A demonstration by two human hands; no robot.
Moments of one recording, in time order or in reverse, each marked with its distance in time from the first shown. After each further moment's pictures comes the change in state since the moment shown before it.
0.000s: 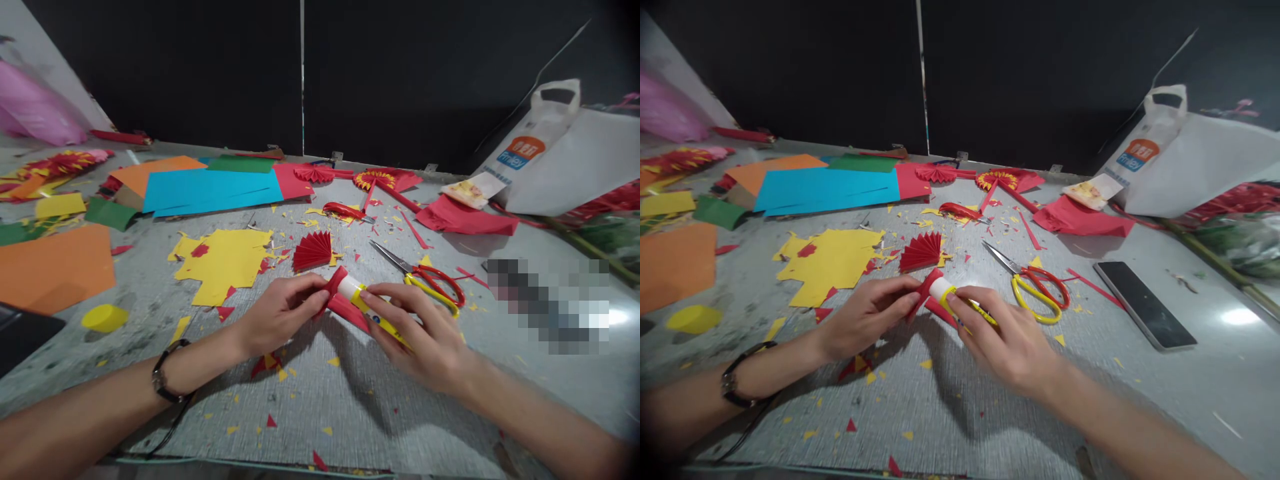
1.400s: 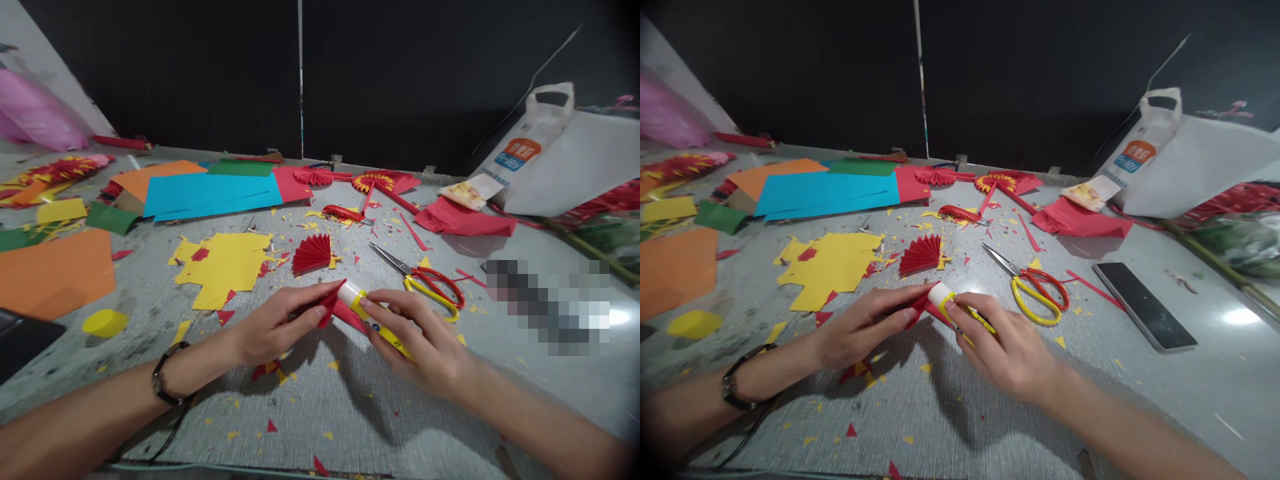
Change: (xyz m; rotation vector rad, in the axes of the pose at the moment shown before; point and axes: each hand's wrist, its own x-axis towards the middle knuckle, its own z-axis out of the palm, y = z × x) left_hand -0.010 -0.008 -0.007 0.105 -0.082 0.161; right_hand -0.001 -0.004 -0.003 0.045 -0.021 -0.023
